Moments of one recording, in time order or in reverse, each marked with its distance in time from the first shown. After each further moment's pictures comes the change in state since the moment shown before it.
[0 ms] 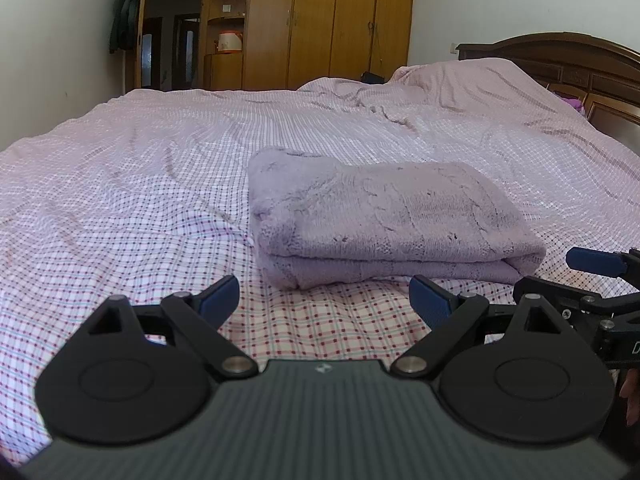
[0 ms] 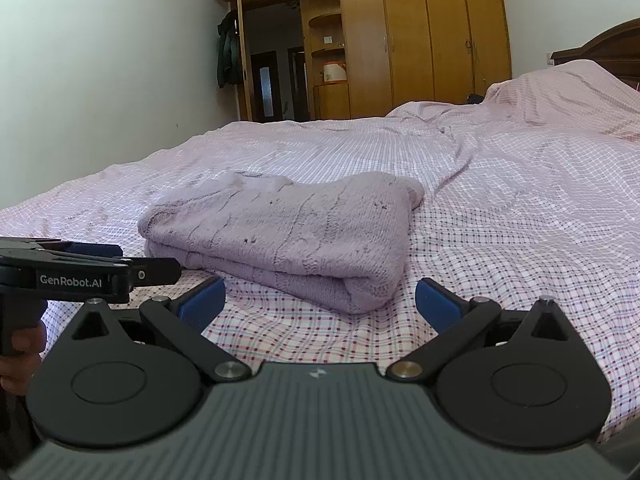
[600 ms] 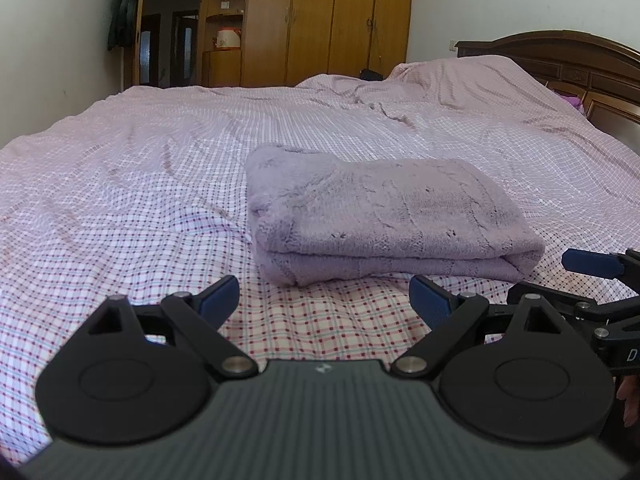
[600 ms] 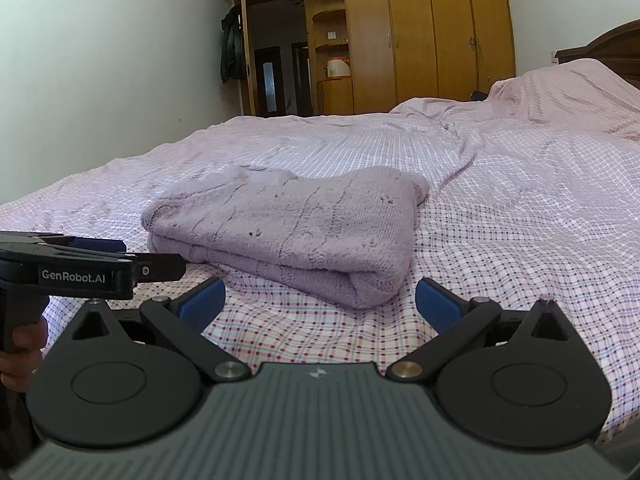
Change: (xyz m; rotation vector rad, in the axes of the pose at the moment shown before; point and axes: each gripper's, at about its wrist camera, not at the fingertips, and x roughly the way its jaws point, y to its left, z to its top) left arm 0.002 0.000 0.000 -0.005 0.016 -0.011; right arm 0.005 -0.001 -0.002 -0.011 0.016 0.011
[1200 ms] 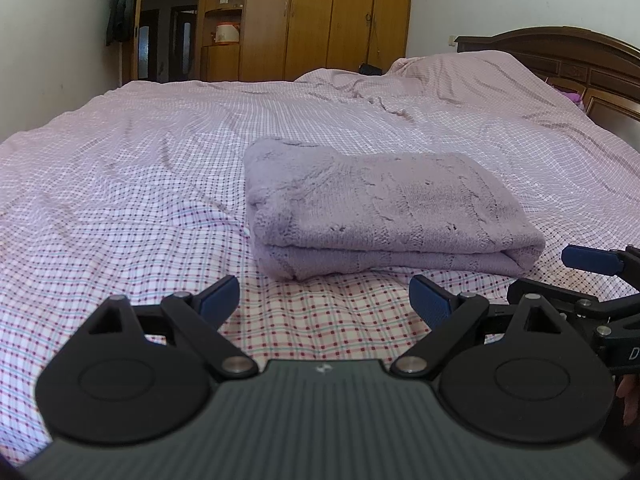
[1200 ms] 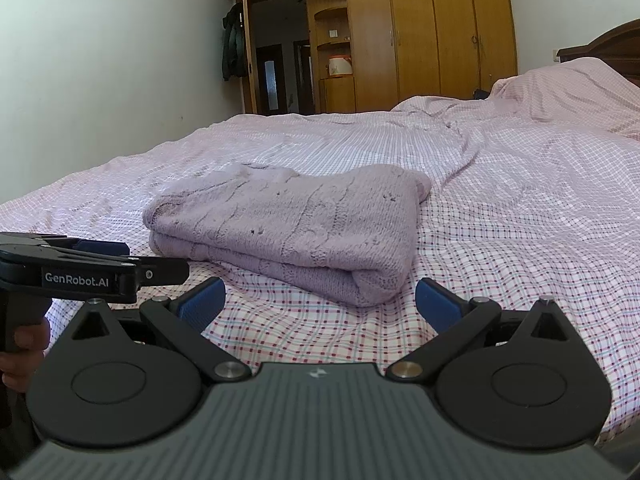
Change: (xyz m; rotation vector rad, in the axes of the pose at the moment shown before) left arm 0.001 0.000 -0.001 0.001 0.012 0.003; right arm 0.001 -0.001 -0.002 -0.001 0.003 0.007
